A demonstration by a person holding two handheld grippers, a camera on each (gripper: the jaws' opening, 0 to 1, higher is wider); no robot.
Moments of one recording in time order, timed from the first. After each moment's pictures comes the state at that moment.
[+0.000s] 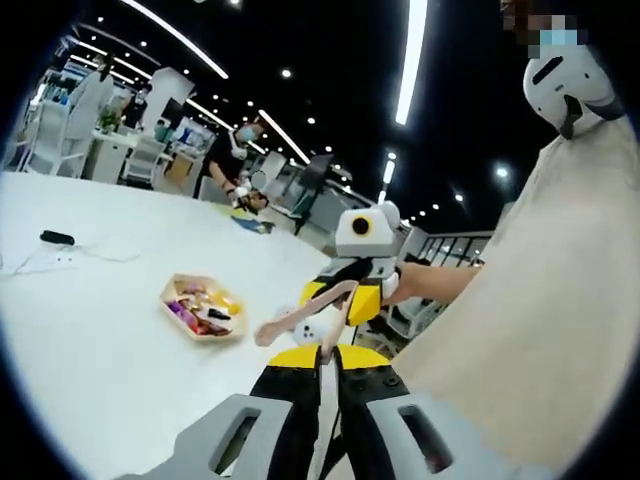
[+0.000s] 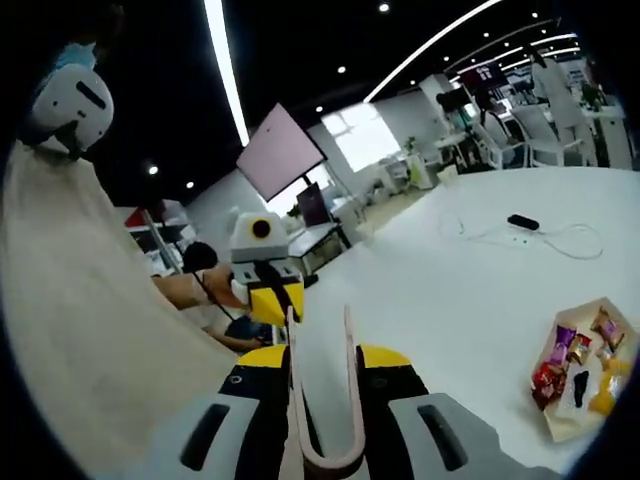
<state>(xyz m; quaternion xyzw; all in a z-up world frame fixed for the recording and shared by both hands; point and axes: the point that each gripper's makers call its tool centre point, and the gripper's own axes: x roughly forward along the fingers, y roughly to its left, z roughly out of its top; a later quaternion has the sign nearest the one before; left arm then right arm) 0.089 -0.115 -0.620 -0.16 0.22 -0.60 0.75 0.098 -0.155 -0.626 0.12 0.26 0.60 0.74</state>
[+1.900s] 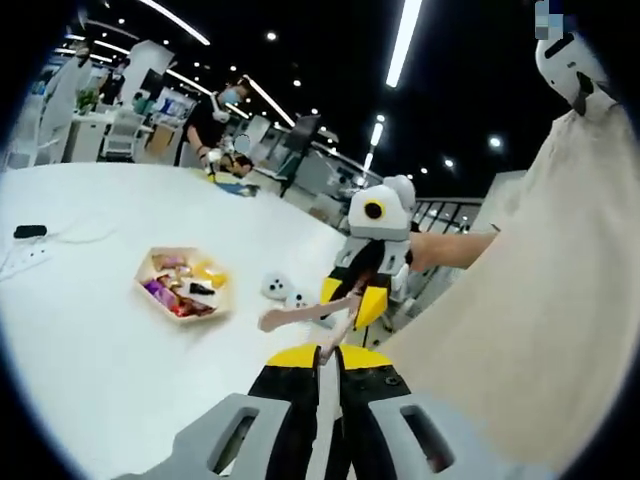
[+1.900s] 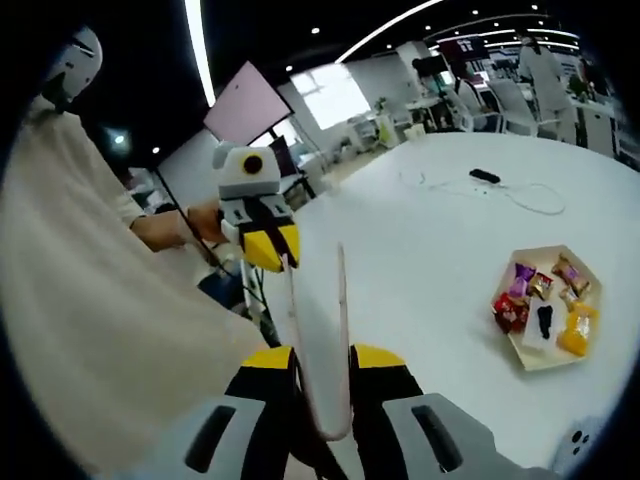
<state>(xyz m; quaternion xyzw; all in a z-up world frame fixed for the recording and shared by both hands) 0.086 -0.158 -0.658 -0.11 0.29 -0.64 0.70 0.070 -0.218 -0.684 0.05 0.35 0.55 0.76</state>
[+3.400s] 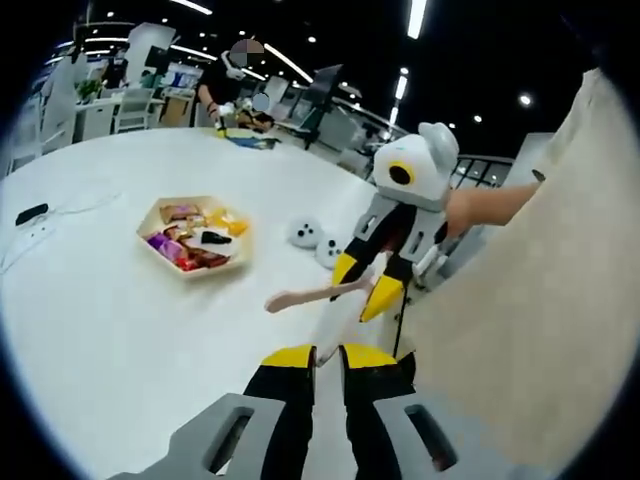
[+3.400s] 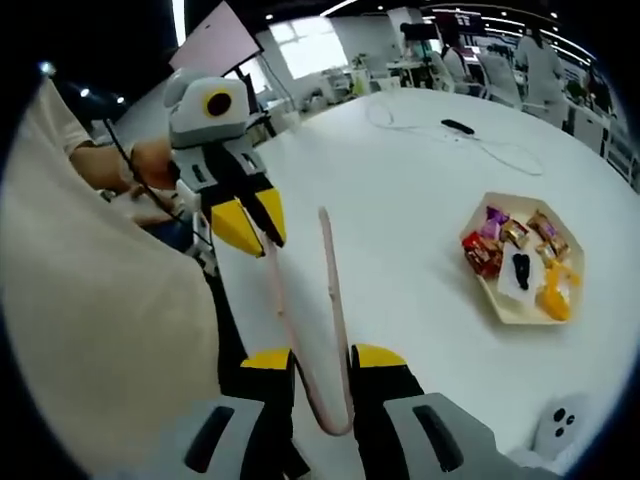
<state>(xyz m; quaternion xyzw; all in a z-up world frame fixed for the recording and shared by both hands) 0.085 -0.185 -0.739 -0.02 0.35 -0.60 0.72 0.072 -0.244 -0.771 -0.08 0.43 0.49 0.76</state>
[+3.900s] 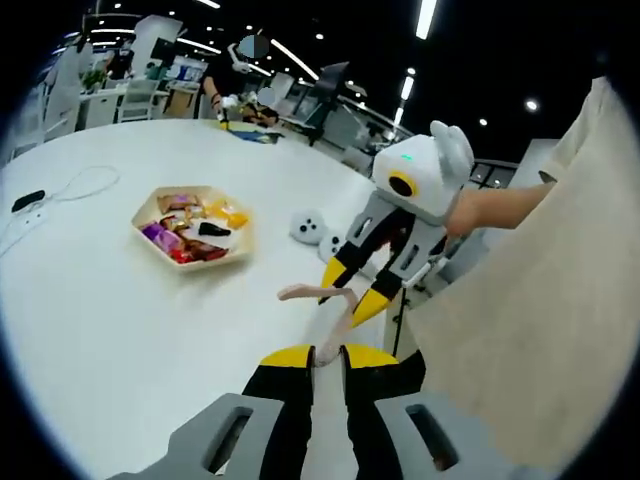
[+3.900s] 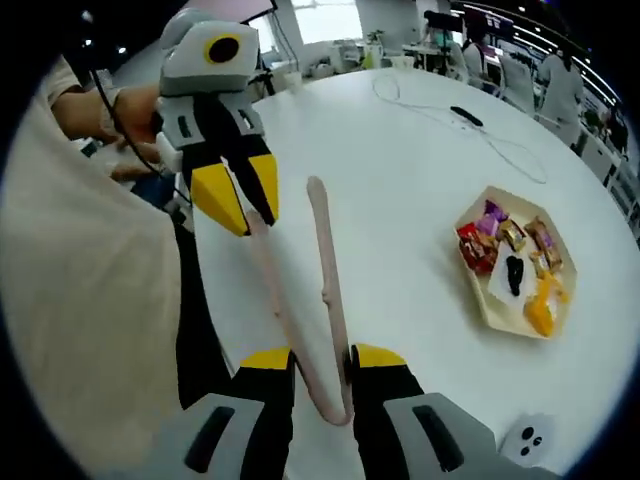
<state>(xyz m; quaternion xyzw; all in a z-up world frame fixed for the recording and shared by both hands) 0.088 -0.195 -0.749 -0.03 0.36 -0.59 0.72 0.082 -0.254 -0.799 -0.18 0.45 0.48 0.73</state>
